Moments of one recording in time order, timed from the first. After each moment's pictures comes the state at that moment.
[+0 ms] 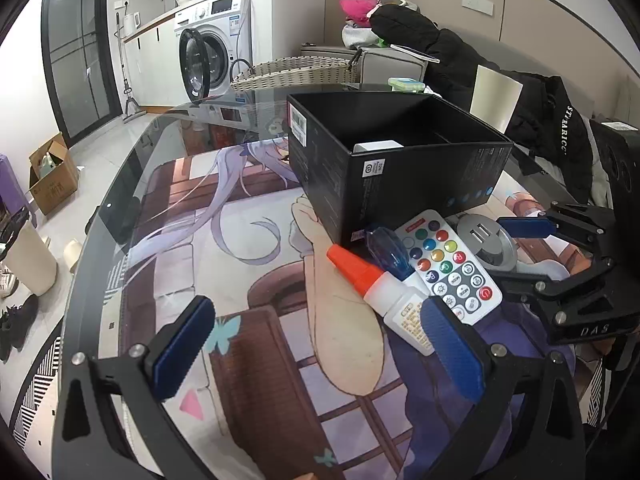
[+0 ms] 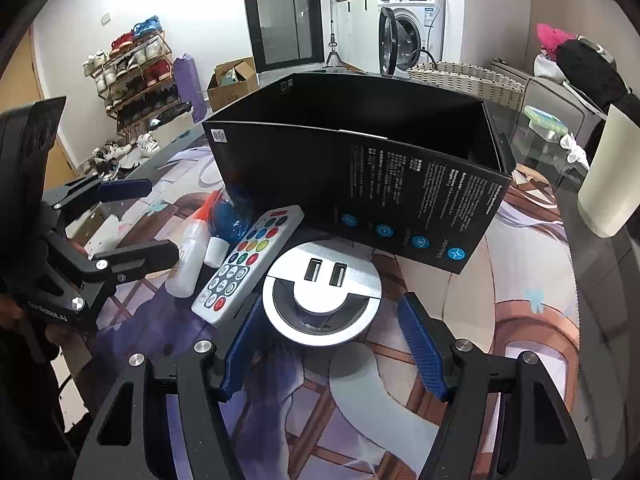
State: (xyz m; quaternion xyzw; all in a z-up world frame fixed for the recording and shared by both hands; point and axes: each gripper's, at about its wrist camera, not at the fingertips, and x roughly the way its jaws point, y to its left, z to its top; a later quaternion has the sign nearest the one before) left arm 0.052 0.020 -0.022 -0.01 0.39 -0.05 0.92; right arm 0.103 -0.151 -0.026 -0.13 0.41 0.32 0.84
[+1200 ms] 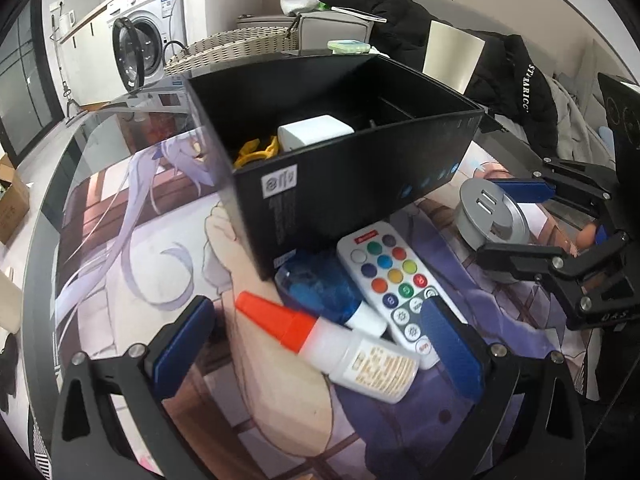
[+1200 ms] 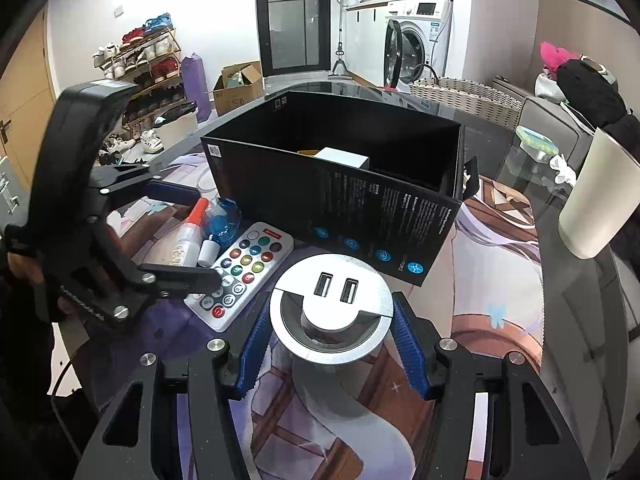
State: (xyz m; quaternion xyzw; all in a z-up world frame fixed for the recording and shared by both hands) left arm 0.095 -0.015 -0.030 0.02 0.45 -0.16 0.88; right arm 0.103 -0.176 -0.009 -0.15 0.39 0.33 0.85
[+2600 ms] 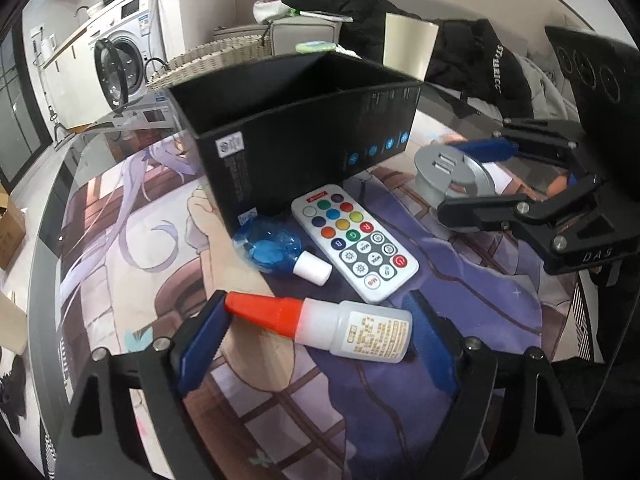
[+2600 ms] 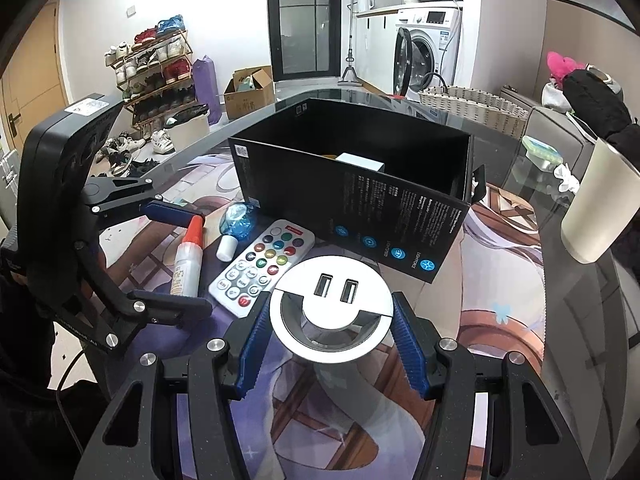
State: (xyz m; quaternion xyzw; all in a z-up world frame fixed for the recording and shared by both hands) left arm 0.051 -0.017 -0.023 0.06 0.43 -0.18 0.88; right arm 0.089 -0.177 -0.003 -0.15 0.38 0.35 0.85
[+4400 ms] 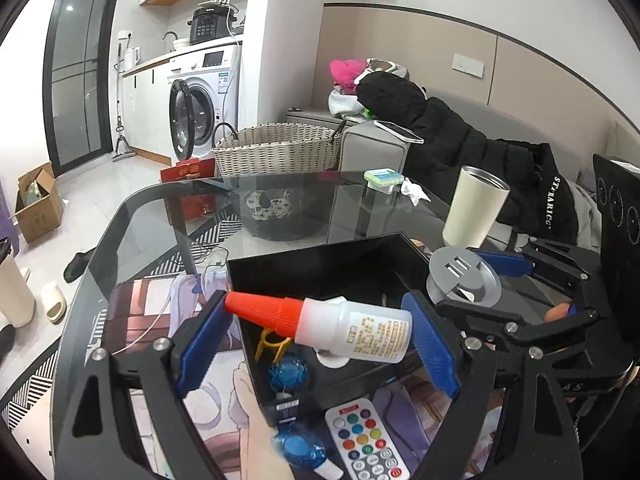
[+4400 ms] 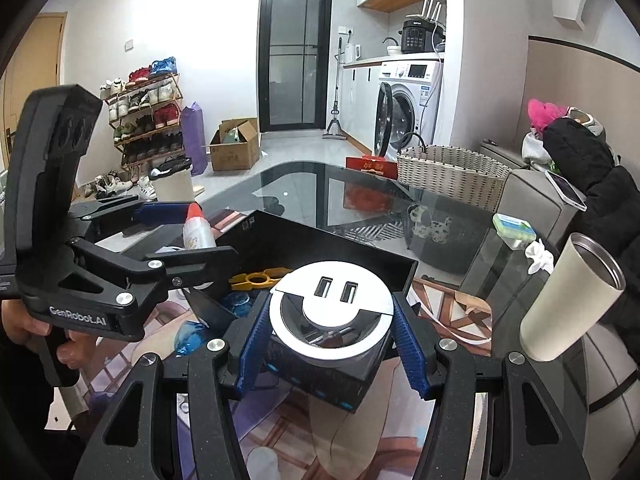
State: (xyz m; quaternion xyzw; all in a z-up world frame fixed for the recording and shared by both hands) left arm 0.125 -0.013 0.049 -0.04 0.29 -0.07 0.95; right arm 0.159 -0.174 0.056 -0.13 0.29 0.33 0.89
